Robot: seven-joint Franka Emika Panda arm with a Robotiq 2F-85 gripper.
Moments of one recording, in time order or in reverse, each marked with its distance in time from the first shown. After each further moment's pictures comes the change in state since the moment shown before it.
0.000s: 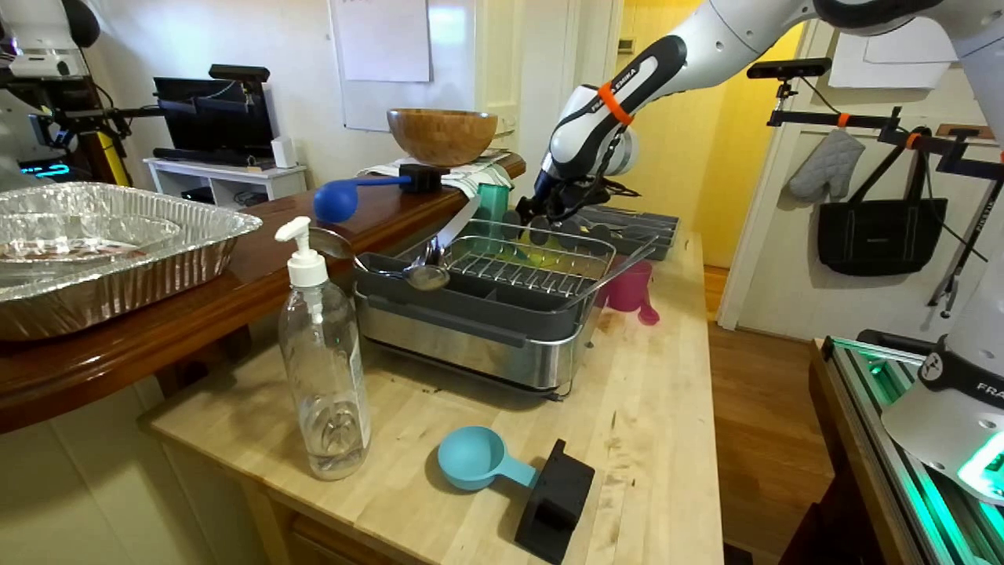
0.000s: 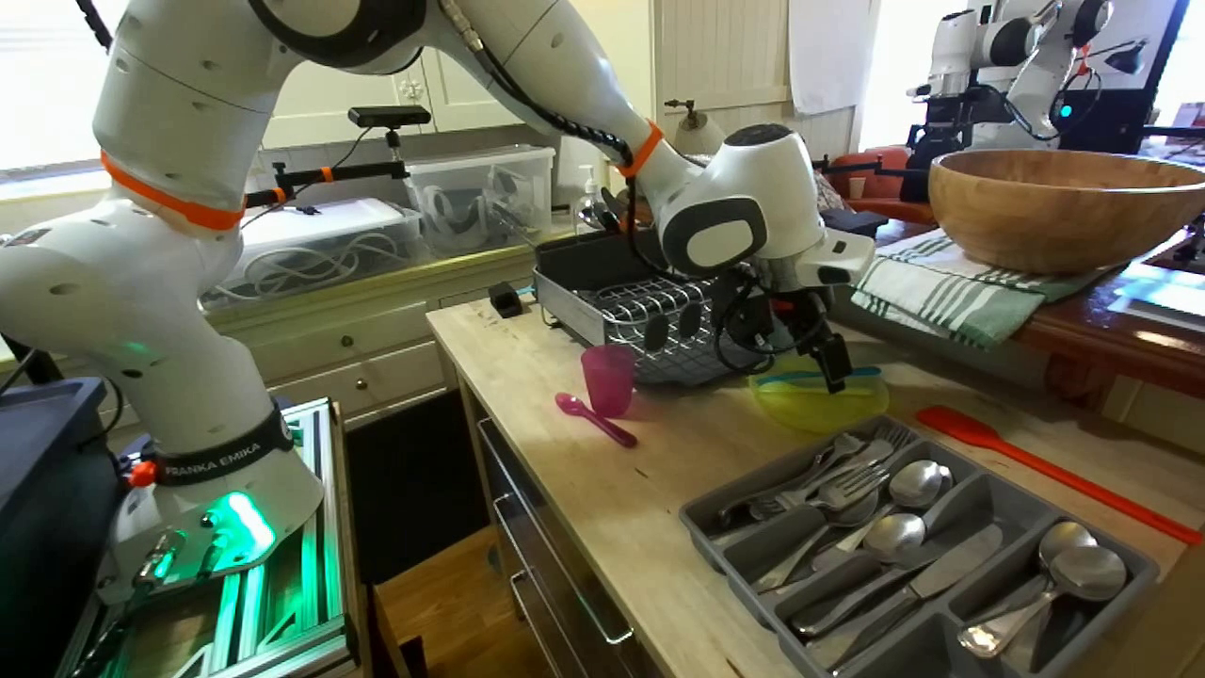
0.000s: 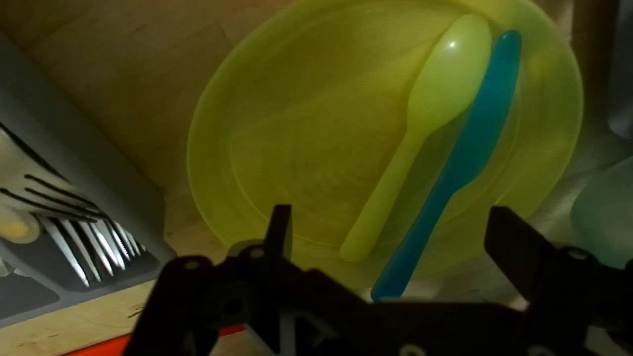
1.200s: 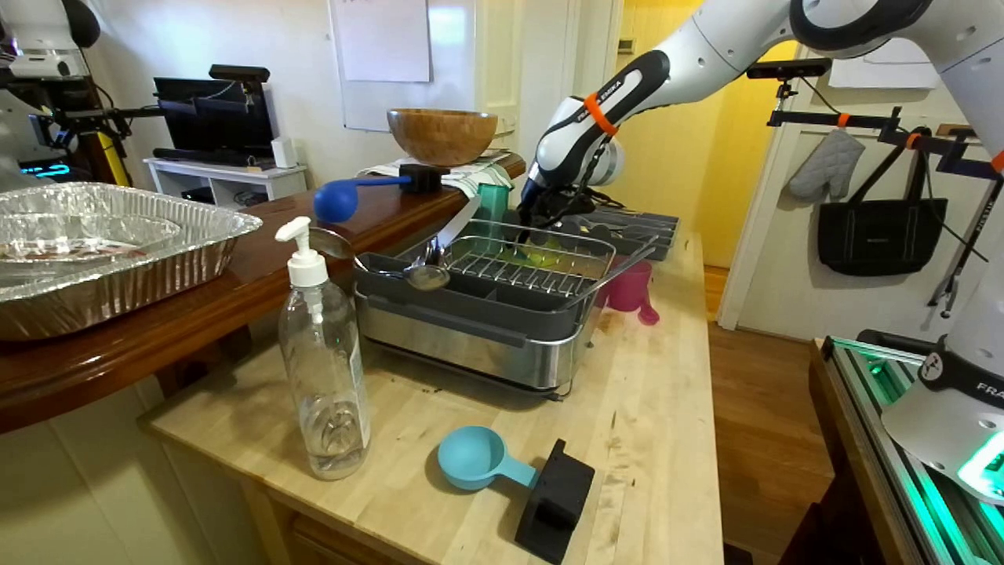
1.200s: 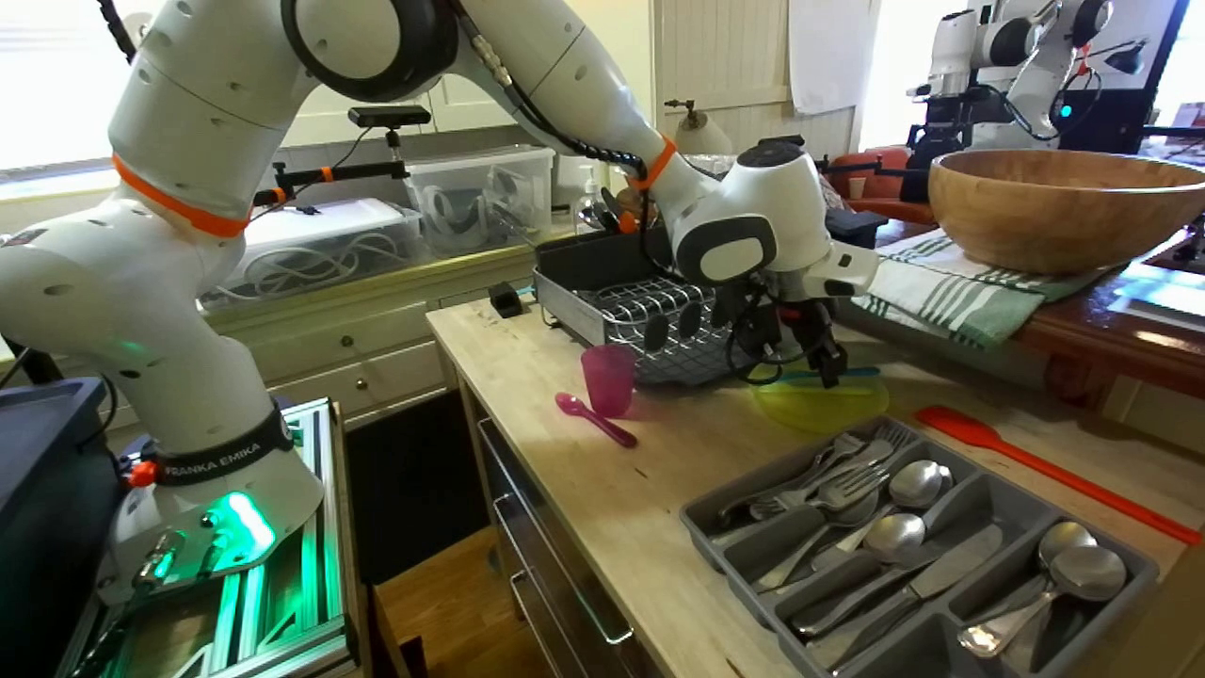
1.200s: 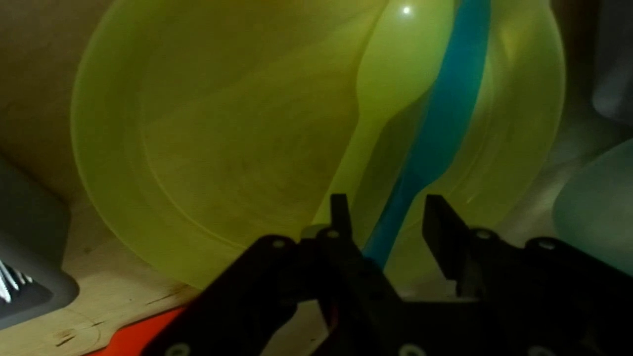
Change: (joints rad) arm -0.024 0.090 0.060 0.098 0.023 0.000 -0.003
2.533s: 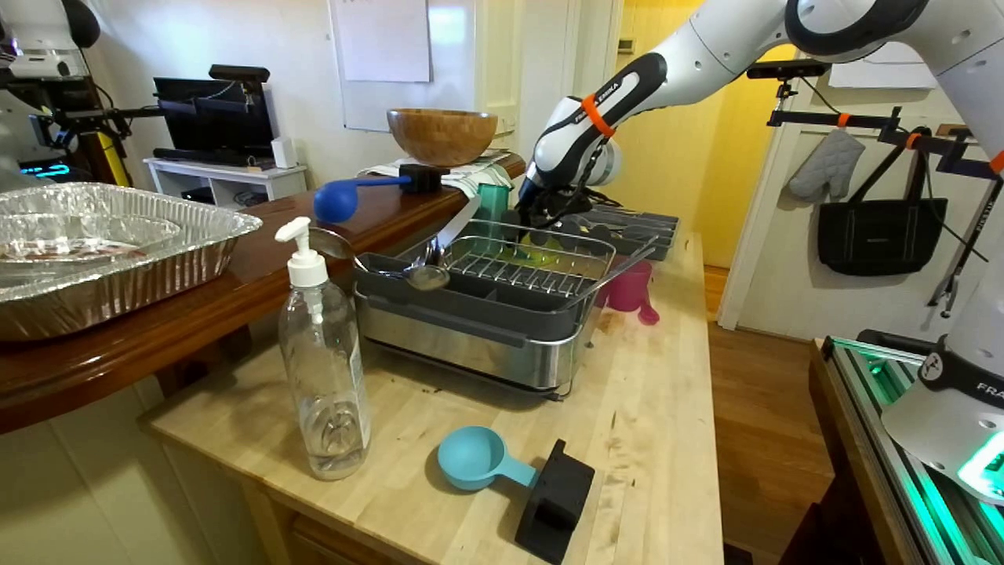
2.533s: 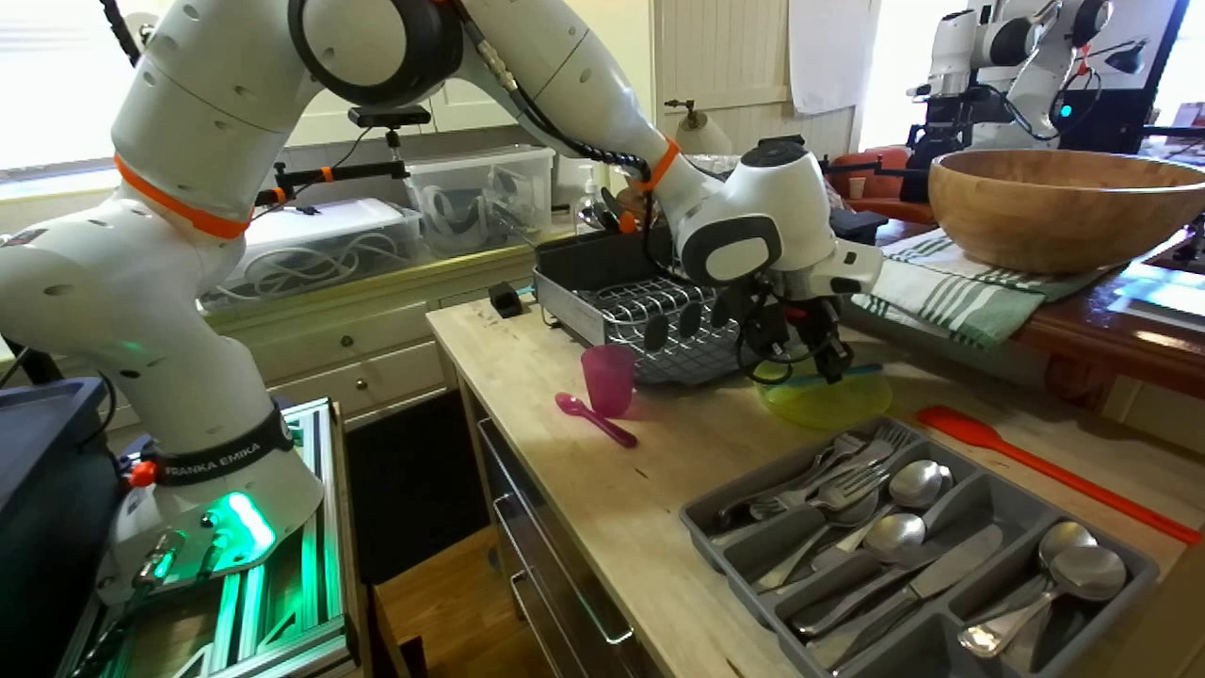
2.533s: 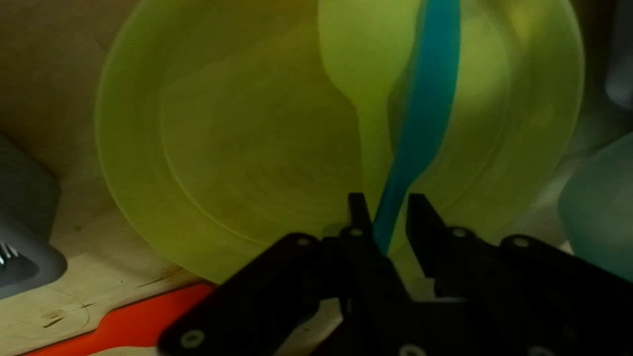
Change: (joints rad) arm 0.000 0.017 0.000 0.030 -0.012 0.000 -0.024
